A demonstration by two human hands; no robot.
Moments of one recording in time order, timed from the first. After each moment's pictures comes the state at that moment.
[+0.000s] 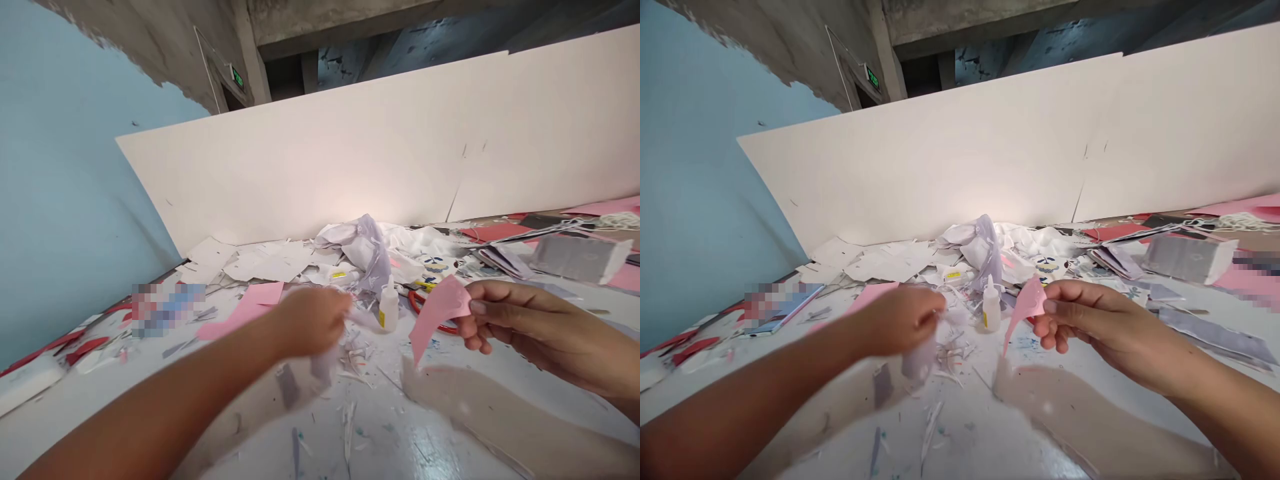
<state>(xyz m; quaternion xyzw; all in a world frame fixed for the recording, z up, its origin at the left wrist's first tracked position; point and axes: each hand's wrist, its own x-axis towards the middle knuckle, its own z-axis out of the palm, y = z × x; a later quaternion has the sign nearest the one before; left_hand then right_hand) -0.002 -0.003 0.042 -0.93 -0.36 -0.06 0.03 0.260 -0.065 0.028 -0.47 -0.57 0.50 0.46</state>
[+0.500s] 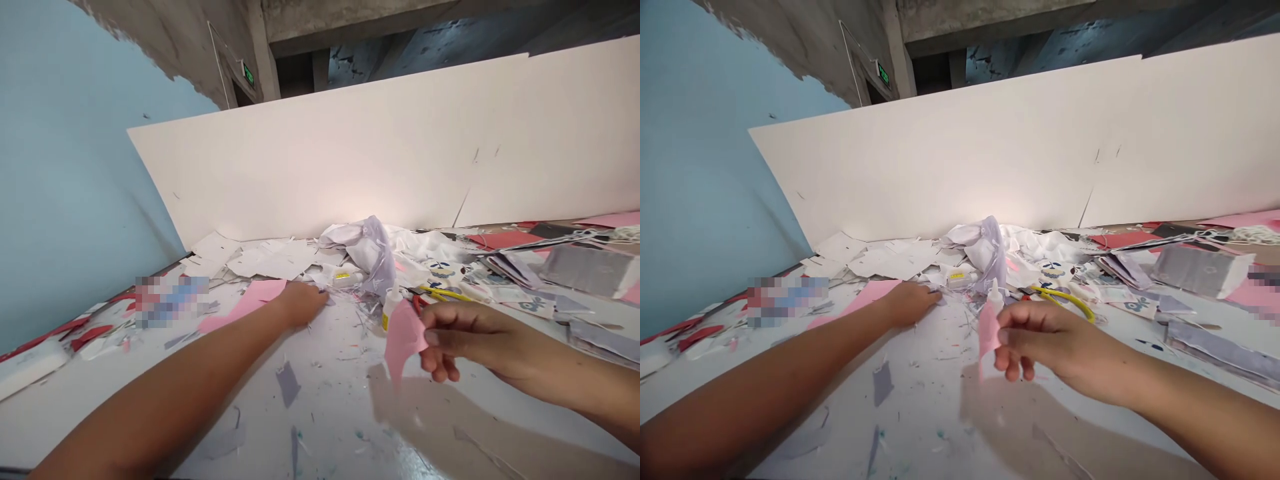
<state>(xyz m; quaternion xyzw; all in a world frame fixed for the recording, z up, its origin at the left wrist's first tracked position) -0.024 0.088 -0.010 -0.91 -0.37 0.10 0.17 0.221 -0.058 0.034 -0.44 -0.64 0.55 0.33</state>
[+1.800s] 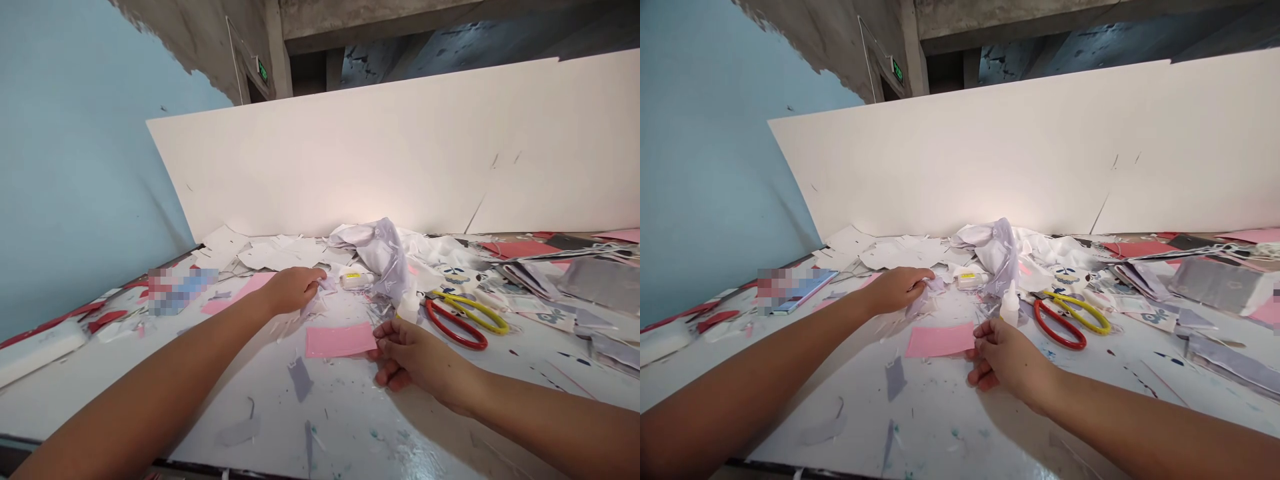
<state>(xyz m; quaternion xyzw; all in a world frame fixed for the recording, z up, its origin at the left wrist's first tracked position) -0.060 0.061 0.024 -0.89 -0.43 -0.12 0.00 0.156 -0.033 -0.019 -0.54 -0.50 0.59 0.33</state>
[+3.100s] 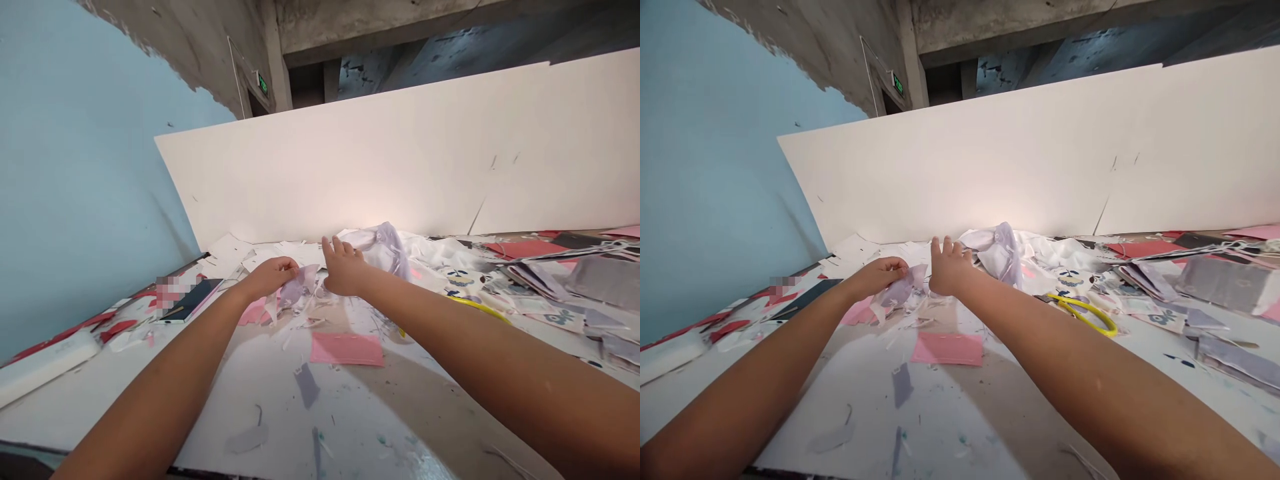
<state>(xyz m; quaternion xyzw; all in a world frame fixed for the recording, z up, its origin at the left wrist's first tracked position) -0.103 0.087 0.038 -0.76 -0.54 -0.27 -0.24 0.082 0.067 0.052 -0.58 -0.80 -0.04 0.12</state>
